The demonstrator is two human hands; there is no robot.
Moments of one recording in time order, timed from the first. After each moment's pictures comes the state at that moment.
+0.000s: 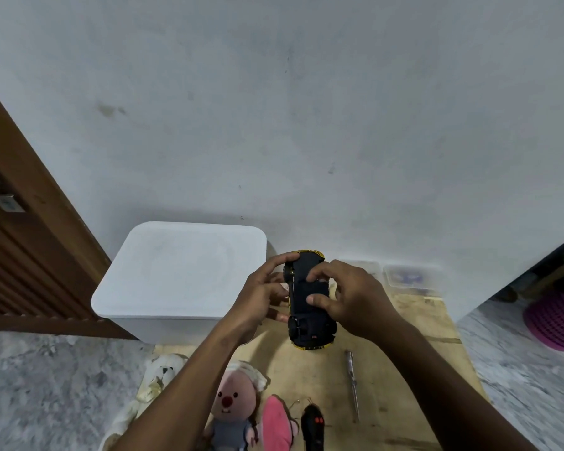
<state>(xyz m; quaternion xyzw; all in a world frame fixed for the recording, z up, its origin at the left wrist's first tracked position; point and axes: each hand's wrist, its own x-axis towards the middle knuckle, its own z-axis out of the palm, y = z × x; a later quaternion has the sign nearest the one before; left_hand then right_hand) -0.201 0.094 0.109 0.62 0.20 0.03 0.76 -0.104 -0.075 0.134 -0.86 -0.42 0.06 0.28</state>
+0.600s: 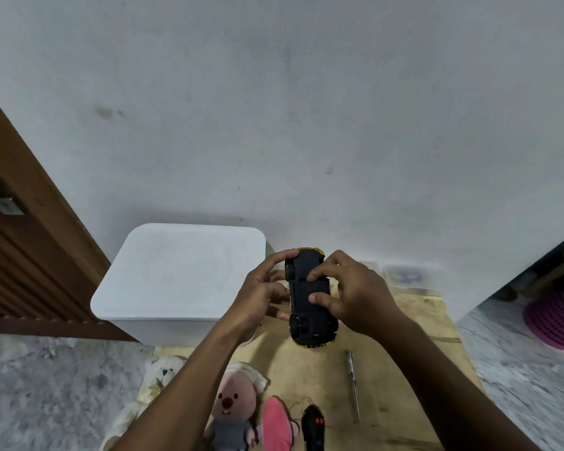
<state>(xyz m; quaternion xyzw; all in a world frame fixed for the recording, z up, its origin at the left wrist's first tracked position) -0.202 0.093 0.114 0.62 0.18 0.04 0.76 -0.099 -0.075 0.142 -0.88 -0.42 0.06 0.24</state>
